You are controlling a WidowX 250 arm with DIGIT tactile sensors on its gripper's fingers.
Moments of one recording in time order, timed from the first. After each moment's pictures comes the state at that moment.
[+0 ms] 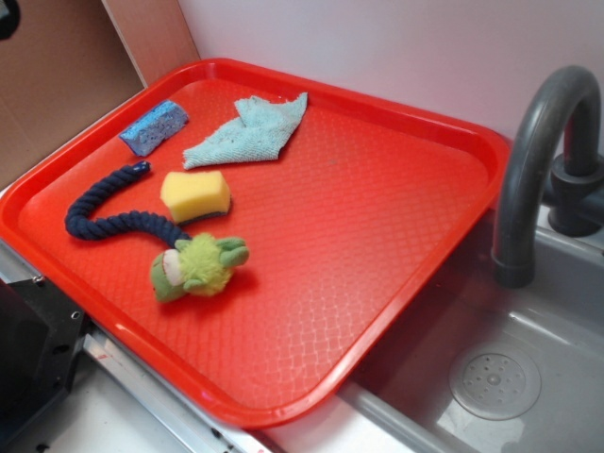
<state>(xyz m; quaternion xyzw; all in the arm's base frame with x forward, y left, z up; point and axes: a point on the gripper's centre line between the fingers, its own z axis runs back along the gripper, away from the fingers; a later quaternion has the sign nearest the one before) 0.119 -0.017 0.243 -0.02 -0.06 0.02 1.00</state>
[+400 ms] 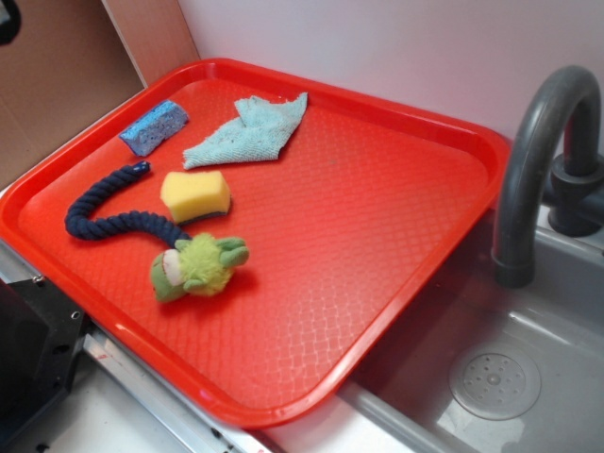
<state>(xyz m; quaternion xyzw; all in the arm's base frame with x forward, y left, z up) 0.119 -0.017 0.239 -0.02 -0.05 0.02 1.00</state>
